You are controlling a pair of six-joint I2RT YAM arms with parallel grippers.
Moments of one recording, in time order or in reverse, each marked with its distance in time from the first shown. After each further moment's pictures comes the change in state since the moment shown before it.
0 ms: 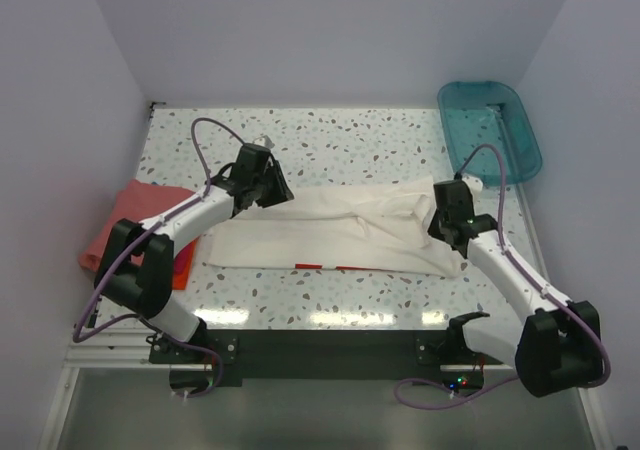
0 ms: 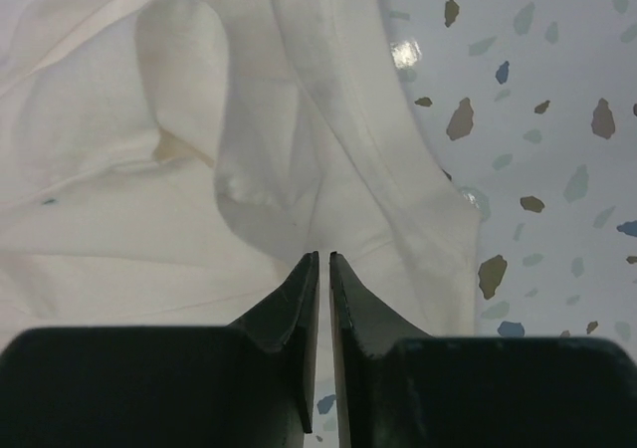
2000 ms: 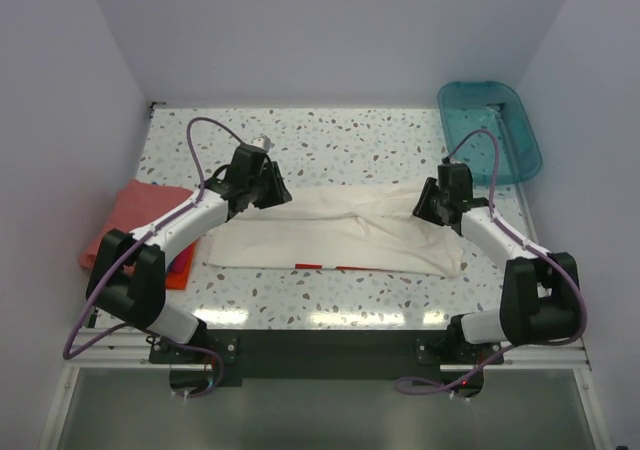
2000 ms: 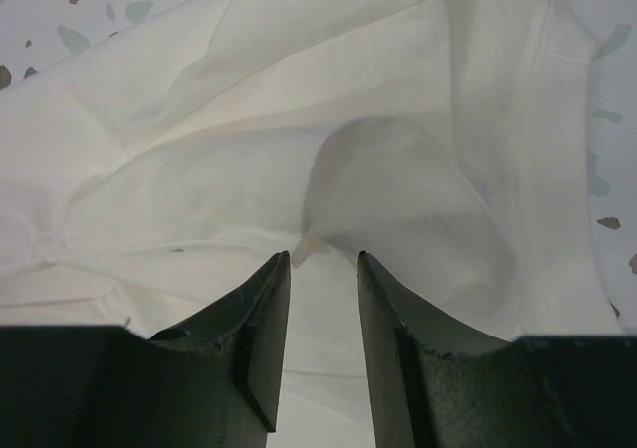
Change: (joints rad) left arm 0.000 -0.071 -0.022 -0.028 0.027 0.045; right arm -0.096 0.242 0.082 0.237 -0.338 -0.061
